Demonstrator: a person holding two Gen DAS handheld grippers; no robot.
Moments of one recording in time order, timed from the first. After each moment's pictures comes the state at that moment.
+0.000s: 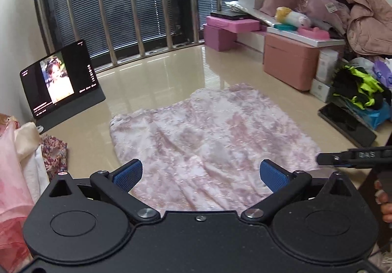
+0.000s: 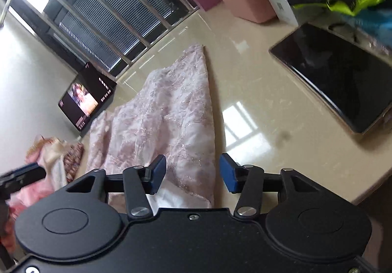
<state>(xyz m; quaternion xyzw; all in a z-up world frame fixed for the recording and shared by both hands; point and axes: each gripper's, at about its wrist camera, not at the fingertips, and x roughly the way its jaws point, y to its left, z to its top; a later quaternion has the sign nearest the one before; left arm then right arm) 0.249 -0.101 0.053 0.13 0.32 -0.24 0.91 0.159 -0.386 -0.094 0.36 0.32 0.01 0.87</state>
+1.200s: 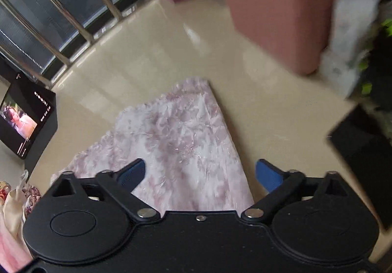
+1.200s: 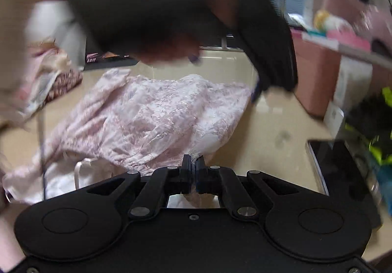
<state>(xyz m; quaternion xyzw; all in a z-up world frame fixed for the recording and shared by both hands) 0.375 -0.382 -0.029 0.31 0.47 -0.15 0.81 0.166 -0.308 -0.060 -0.01 0.28 0.06 0.96</state>
